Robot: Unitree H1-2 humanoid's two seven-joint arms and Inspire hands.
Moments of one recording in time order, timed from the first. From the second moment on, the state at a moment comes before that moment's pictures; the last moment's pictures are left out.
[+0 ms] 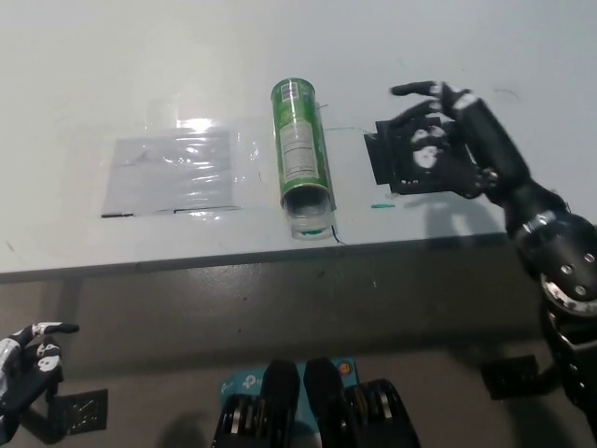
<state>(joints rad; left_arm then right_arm) 0.02 0.37 0.21 0.01 -0.22 0.19 -0.21 -0.61 -0.25 0.19 -0.04 -0.08 0.25 0.15</state>
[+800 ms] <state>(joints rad) -0.01 0.38 0.21 0.01 -0.23 0.21 -0.23 -0.75 -0.30 0.41 0.23 -0.27 0.09 0.26</state>
